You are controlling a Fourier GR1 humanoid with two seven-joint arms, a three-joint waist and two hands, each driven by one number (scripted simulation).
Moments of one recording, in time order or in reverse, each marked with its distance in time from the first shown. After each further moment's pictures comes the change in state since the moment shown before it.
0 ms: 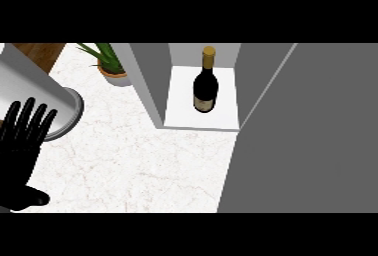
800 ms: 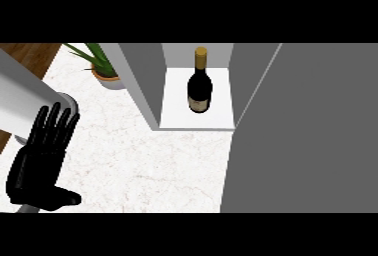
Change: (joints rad) left arm 0.012 -0.089 -0.095 -0.054 -0.064 0.132 -0.021; right arm 0.150 -0.090 0.054 -0.012 0.012 -0.076 -0.118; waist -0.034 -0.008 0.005
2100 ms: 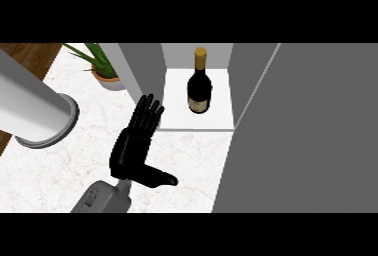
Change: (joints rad) left arm -0.249 -0.320 -0.269 0.193 -0.137 0.222 0.005; right arm 0.082 0.107 -0.167 -0.011 0.012 -0.297 0.021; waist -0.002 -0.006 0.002
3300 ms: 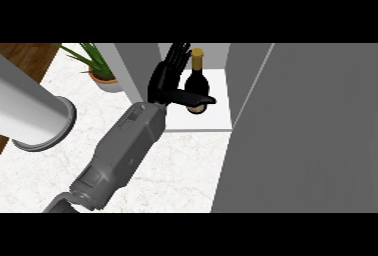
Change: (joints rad) left arm -0.744 -0.132 0.193 0.837 -0.031 -0.021 -0.134; right arm -0.003 0.083 0.016 0.004 -0.005 -0.005 -0.012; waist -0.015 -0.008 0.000
